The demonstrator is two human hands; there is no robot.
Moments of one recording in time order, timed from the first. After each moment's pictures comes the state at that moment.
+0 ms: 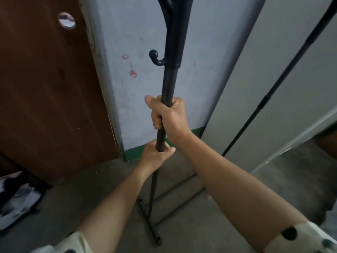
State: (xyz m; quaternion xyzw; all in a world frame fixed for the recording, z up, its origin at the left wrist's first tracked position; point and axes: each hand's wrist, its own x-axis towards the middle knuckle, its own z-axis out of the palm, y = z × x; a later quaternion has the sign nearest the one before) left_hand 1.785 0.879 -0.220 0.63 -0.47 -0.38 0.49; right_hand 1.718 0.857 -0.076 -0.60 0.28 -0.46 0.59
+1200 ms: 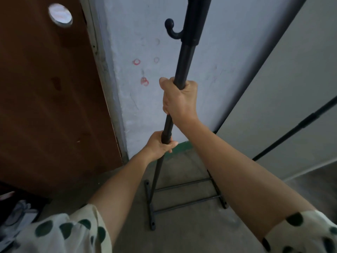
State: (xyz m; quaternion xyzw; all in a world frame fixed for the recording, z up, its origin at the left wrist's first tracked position) left_hand 1.915 0.712 -0.236 0.61 -0.53 -0.44 0.39; right_hand 1.843 0.700 -0.074 -0.56 0.35 -0.52 0.54
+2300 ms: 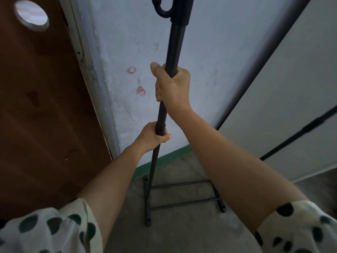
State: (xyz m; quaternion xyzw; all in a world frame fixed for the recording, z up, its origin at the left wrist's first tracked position) left_hand 1.978 0.613 -0.235 0.61 -0.56 -0.41 0.38; right_hand 1.906 0.604 -0.079 -0.59 0.36 -0.55 0.47
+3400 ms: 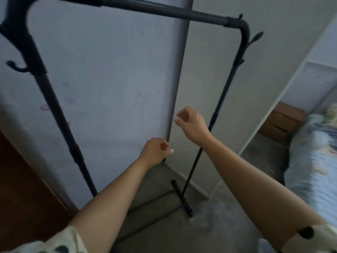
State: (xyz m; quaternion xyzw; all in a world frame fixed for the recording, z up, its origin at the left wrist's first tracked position) left_hand 1.723 0.662 -0.138 0.54 -0.71 -0.36 0.28; right_hand 1.573 0.662 -0.057 -0.66 0.60 -0.39 0.22
